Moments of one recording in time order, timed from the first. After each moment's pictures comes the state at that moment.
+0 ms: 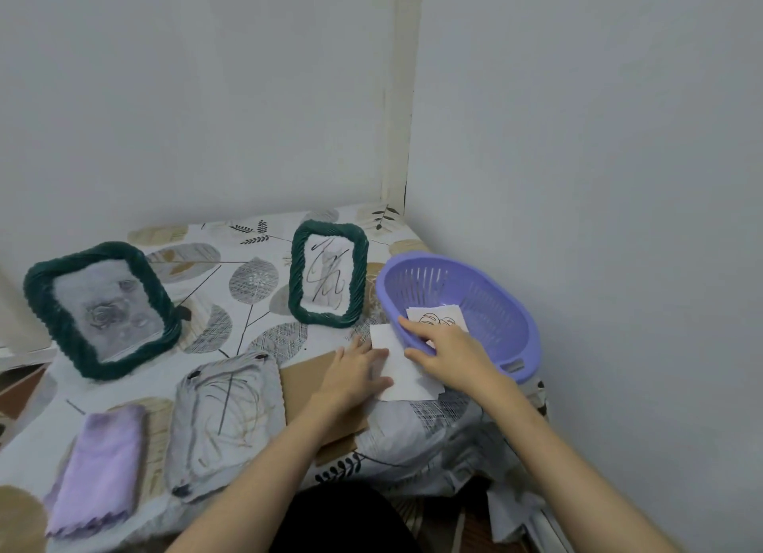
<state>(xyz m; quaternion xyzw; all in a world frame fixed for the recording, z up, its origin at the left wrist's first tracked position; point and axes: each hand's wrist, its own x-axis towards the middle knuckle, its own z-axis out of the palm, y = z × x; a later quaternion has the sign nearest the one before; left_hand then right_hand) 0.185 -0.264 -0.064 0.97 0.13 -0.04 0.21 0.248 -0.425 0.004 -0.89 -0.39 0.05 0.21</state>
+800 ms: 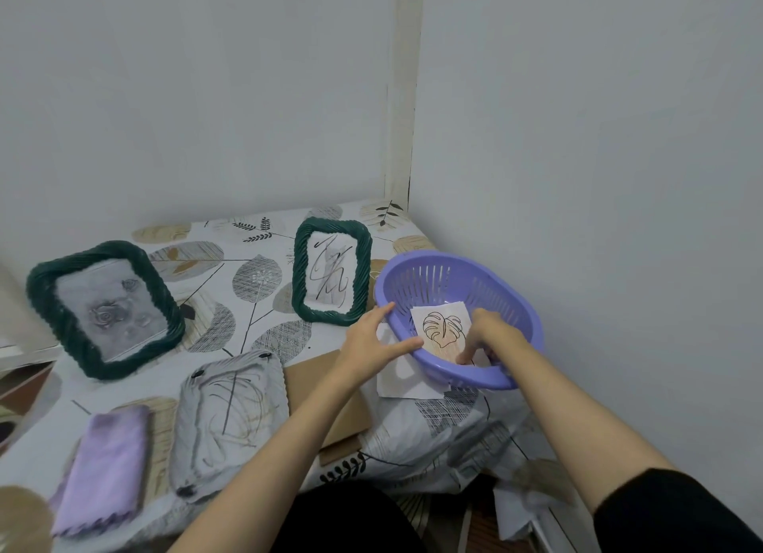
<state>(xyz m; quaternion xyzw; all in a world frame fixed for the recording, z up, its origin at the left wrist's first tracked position) 0.186 -0.280 -0.018 0.85 0.16 0.12 0.49 0.313 -0.427 0.013 -0.96 -0.11 0.25 0.10</state>
